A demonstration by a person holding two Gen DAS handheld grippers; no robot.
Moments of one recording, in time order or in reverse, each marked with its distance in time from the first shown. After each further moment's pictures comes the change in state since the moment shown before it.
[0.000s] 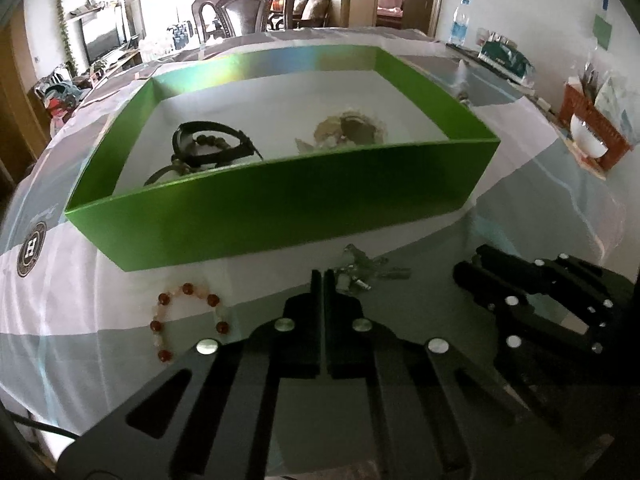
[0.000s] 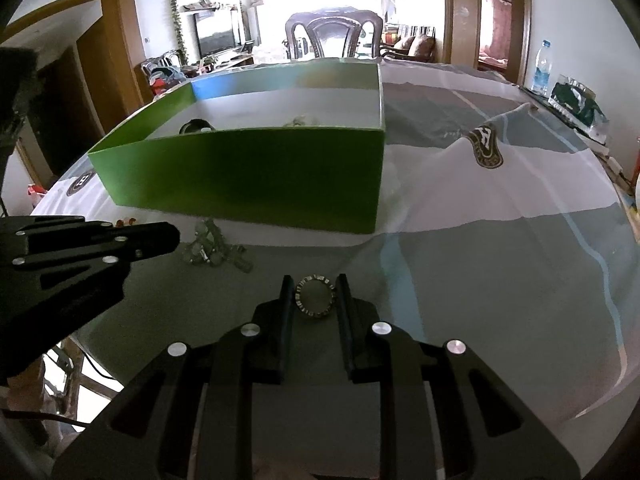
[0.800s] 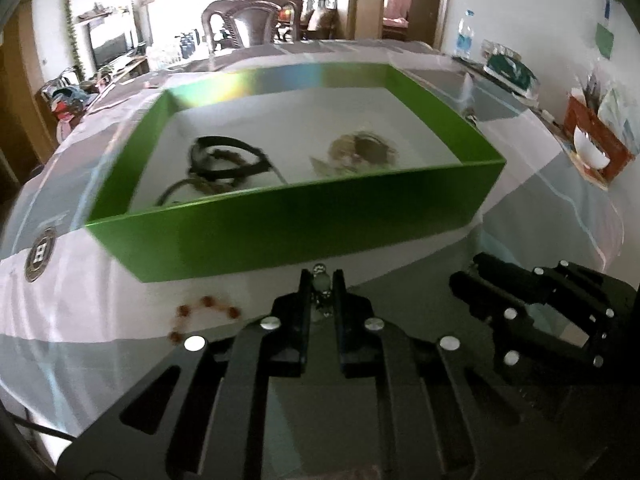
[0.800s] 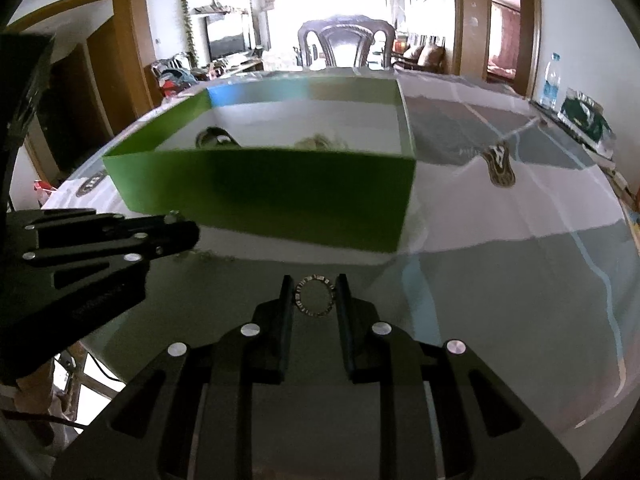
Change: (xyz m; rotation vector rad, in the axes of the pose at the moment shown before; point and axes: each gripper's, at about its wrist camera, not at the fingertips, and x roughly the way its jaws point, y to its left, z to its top) left arm -0.012 0.010 0.003 -0.013 -0.046 0.031; right arm -0.007 0.014 0.012 -0.037 -0.042 0.029
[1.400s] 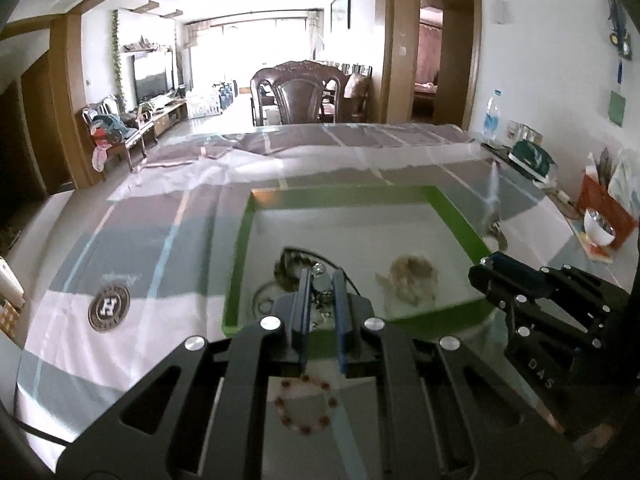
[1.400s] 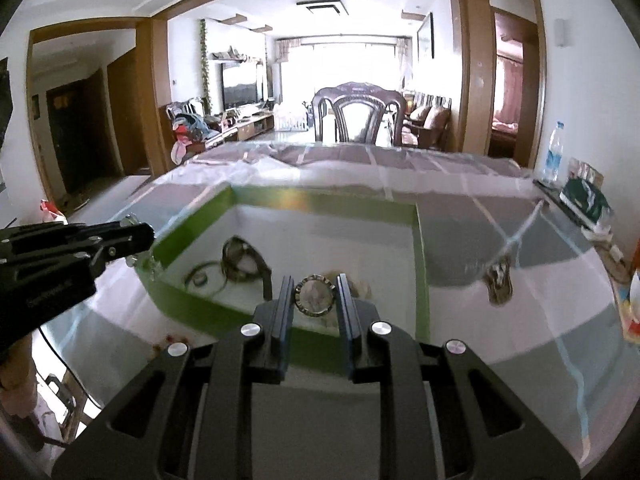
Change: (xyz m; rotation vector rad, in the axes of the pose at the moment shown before) left arm -0.077 0.047 0.053 -0.072 -0.247 0.096; right arm -0.024 0.019 0.084 -0.055 -0.220 0.003
